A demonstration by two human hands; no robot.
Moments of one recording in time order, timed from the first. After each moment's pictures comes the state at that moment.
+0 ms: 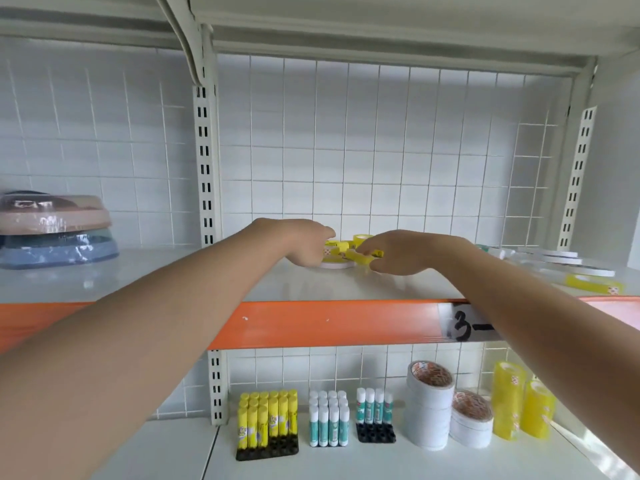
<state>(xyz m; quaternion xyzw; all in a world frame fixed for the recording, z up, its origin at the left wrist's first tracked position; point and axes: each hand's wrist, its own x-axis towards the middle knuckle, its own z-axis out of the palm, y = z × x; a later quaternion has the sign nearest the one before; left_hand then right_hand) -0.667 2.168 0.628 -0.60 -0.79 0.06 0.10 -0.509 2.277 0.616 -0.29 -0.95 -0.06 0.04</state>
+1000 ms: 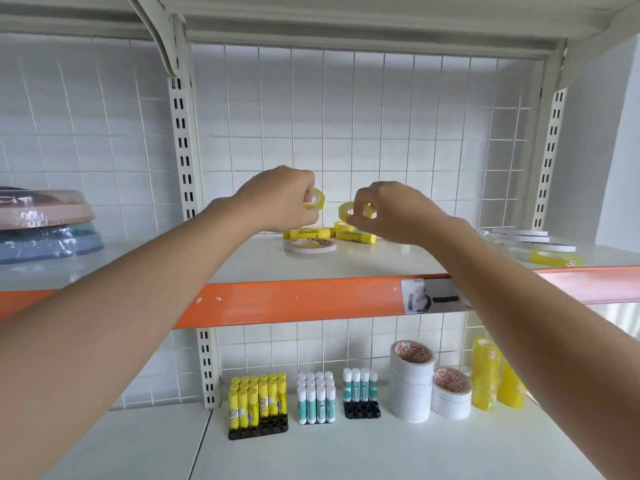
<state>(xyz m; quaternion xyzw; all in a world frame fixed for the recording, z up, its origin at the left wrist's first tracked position) -0.628 2.130 0.646 -0.60 -0.74 -0.19 0.25 -0.475 2.265 0.625 -0.24 -0.91 -0.11 0.31</state>
